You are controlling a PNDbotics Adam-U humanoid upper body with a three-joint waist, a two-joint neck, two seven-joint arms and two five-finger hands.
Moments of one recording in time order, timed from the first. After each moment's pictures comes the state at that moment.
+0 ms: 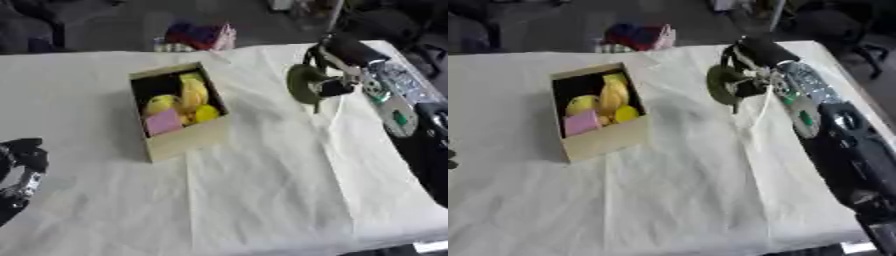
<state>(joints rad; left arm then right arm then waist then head) -0.08 0.23 -0.02 -1.84 -0.24 0.00 -0.24 -0.66 -0.54 0.12 -1.46 0.85 -0.06 0.24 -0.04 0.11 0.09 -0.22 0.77</state>
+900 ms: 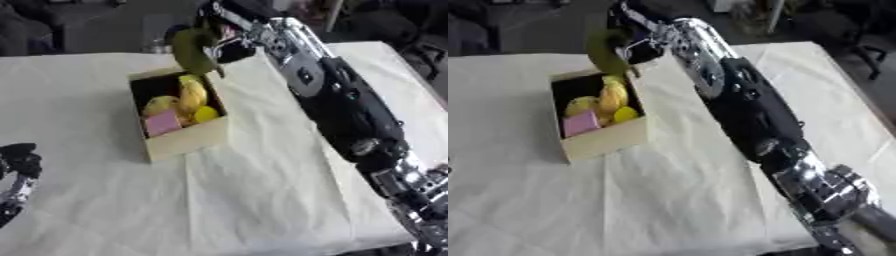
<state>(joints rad) -0.08 0.23 -0.02 -1.84 -0.24 0.00 -0.25 -0.91 -0.25 0.27 -1.15 0.79 -0.15 0.36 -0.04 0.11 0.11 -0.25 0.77</state>
